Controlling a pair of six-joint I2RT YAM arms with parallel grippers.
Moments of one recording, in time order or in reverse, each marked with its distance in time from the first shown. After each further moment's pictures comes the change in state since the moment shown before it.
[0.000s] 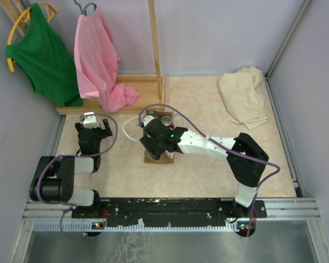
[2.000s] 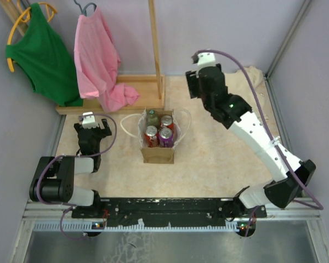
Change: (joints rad) left arm 0.000 -0.005 -0.002 0.008 -0.027 -0.016; right arm -0.319 -0.375 0.286 -0.076 0.372 -0.234
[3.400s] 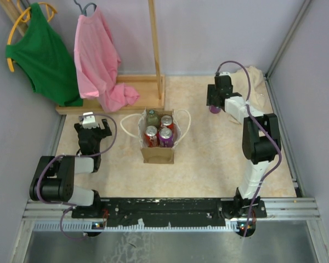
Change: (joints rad) left arm 0.000 0.006 0.000 0.000 0.001 0.001; right arm -0.507 0.510 -0.177 0.295 -0.338 0.186
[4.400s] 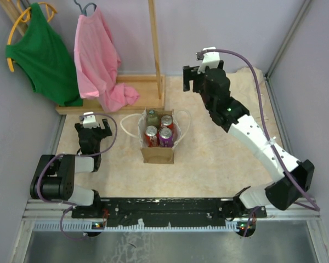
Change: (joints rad) left arm 0.000 0.016 0.007 -0.004 0.005 0.000; right arm 0.407 -0.536 0.016 0.085 0.199 -0.136
